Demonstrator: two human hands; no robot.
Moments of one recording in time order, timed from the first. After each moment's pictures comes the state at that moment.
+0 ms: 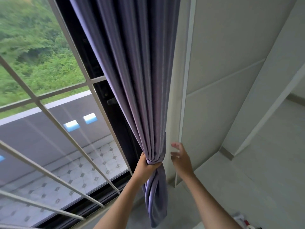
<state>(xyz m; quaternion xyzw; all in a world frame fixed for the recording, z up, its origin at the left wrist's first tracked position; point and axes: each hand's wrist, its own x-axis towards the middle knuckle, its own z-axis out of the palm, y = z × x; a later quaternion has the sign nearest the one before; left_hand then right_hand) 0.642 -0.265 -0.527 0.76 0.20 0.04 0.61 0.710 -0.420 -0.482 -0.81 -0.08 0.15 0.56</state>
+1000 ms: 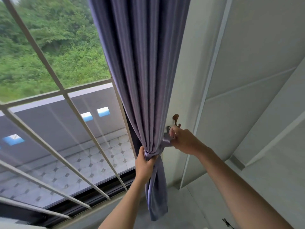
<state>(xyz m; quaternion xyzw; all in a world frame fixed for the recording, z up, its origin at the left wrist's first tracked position) 0.623 -0.255 -0.490 0.72 0.30 0.20 0.59 0.766 -0.380 -0.401 -0.84 -0.41 0.17 0.30</state>
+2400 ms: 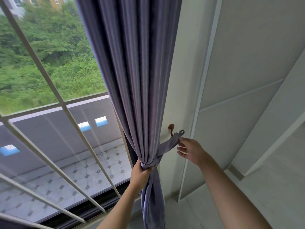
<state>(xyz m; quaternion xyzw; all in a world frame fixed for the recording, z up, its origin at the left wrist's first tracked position) 0.622 -0.251 -0.478 0.72 0.31 0.13 0.61 0.802 -0.394 -0.430 -0.64 0.06 0.34 0.69</state>
